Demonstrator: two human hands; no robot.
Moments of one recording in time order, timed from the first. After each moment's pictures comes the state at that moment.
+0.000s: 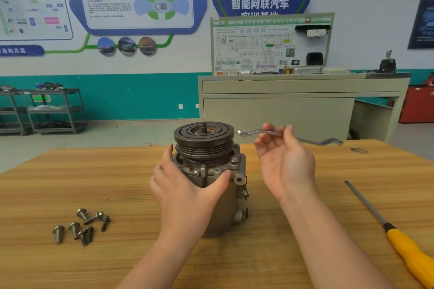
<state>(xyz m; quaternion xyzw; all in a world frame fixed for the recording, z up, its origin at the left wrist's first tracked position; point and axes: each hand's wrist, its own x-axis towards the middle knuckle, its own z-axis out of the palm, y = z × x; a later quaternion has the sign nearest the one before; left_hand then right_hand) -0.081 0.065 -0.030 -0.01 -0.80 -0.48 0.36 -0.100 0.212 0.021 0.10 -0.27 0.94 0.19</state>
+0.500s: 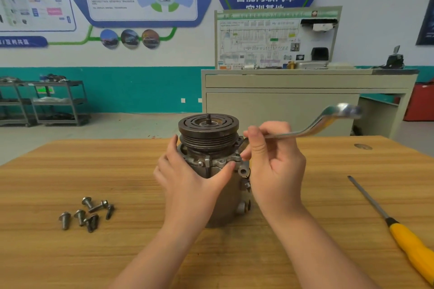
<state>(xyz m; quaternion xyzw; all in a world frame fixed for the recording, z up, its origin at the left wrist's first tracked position) -0.077 0.066 -0.027 -0.01 -0.81 -0.46 0.37 -0.076 0.185 0.004 0.27 -0.61 0.47 0.57</state>
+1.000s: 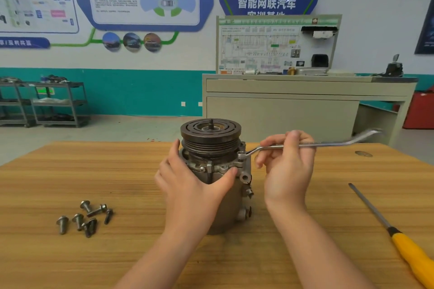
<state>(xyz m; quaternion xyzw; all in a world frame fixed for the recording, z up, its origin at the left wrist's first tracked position) -0.082 0.065 -0.030 0.00 -0.80 -0.46 0.37 -0.091 0.187 0.009 0.10 -0.45 0.79 0.41</state>
